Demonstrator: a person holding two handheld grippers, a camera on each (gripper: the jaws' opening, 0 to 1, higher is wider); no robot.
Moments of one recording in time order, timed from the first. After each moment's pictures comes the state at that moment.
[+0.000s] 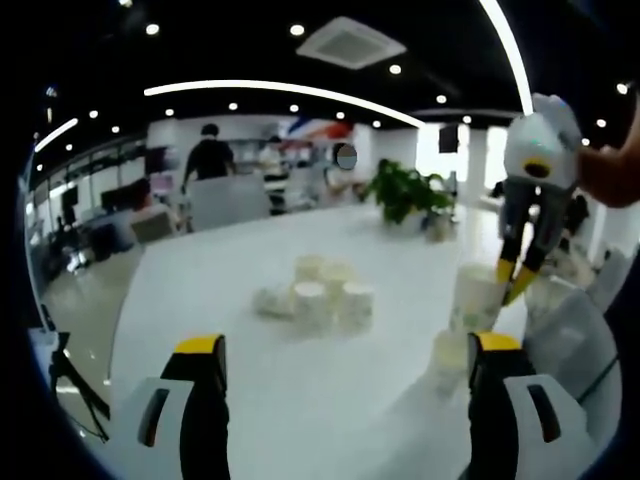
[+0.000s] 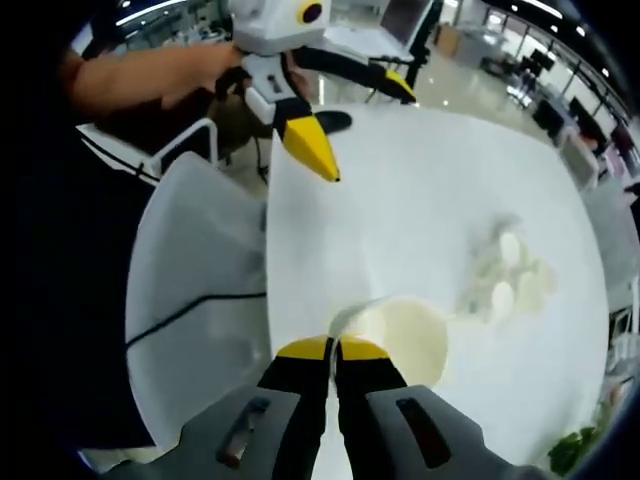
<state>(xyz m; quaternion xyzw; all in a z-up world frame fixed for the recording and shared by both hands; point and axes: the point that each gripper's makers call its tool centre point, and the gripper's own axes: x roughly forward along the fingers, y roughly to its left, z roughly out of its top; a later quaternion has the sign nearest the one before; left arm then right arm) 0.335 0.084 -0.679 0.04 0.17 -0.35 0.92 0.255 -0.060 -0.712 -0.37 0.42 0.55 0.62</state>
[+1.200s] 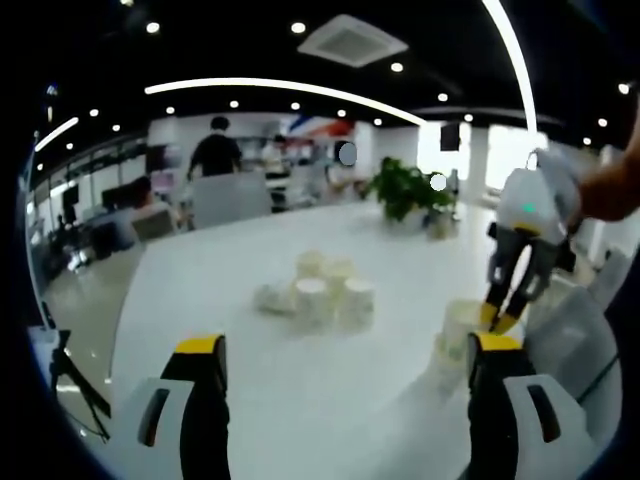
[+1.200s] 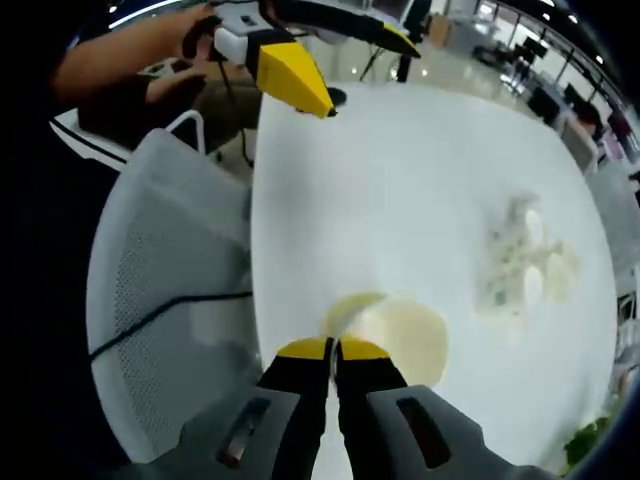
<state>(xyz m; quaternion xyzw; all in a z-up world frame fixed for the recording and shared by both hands) 0.334 0.085 -0.682 0.04 0.17 -0.35 0.92 0.254 -0.054 -0.767 -0.37 0.43 0.54 0.62</state>
